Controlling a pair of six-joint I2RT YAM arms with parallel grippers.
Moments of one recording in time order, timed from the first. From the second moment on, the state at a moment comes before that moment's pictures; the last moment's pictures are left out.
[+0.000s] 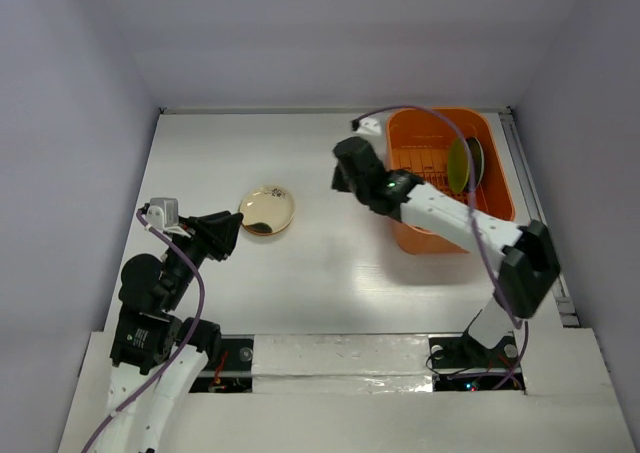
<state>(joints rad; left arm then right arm) -0.27 0.28 0.67 -0.34 0.15 -0.48 0.83 1.72 1.44 -0.32 0.46 0.66</state>
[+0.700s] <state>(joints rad) -0.33 0.23 0.67 -0.34 0.15 -0.48 0.25 1.69 1.48 -0.70 0.79 0.36</state>
